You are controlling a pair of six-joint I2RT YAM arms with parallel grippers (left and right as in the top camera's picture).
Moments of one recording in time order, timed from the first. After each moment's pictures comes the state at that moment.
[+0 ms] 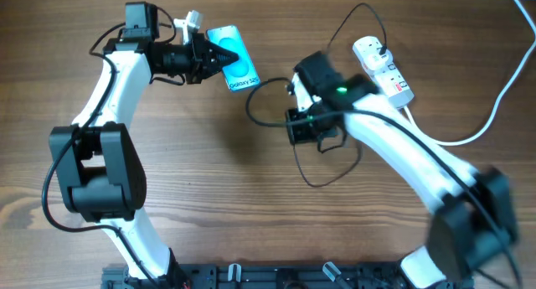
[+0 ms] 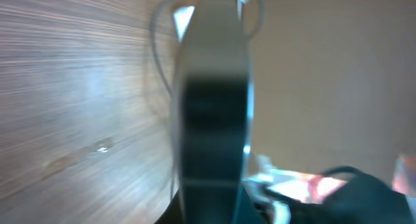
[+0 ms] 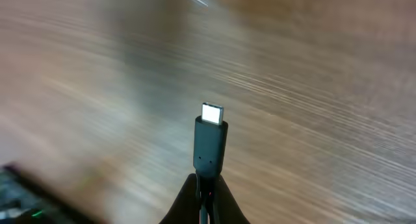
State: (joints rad) left arm 0.02 2.00 1.54 -0.67 1.17 -0.40; right arm 0.53 1.70 1.33 -0.90 -0.31 0.33
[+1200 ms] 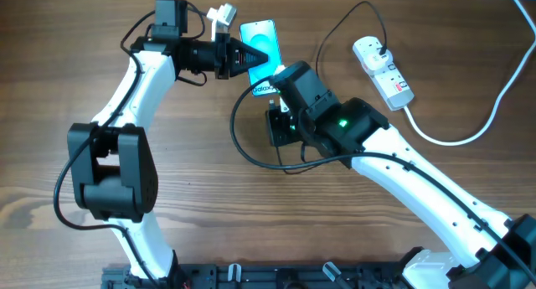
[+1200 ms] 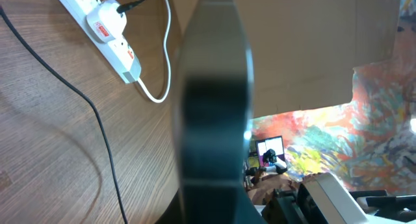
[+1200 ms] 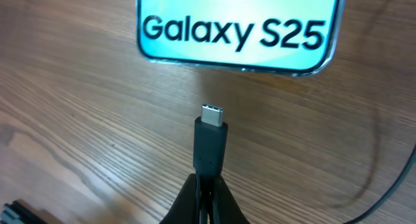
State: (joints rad) left arm -0.10 2.00 1.54 -0.54 1.40 -0.31; right arm 0.72 1.55 1.36 -0.79 -0.05 0.45
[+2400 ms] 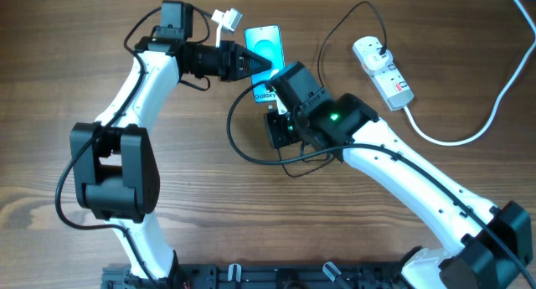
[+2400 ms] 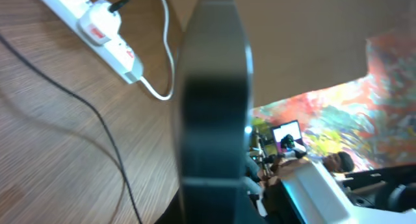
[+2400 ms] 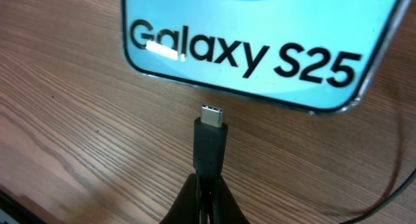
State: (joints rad) left arm -0.12 2.00 1.54 -0.62 1.40 -0.10; right arm 0.71 1.60 1.36 -0.81 -0.09 0.39
